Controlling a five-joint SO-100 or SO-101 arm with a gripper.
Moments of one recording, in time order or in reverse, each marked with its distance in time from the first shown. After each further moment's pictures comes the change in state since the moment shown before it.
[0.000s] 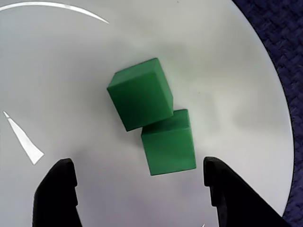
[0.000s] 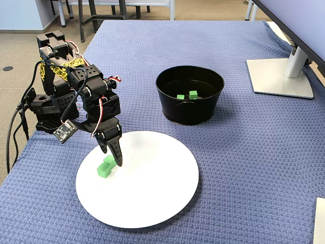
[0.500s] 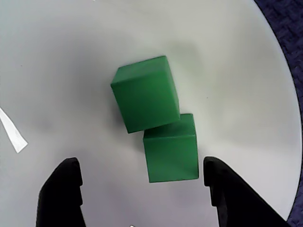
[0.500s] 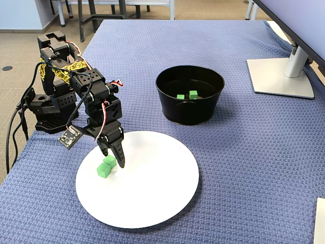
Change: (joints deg) arm -0.5 -2.5 1.0 -3.0 -5.4
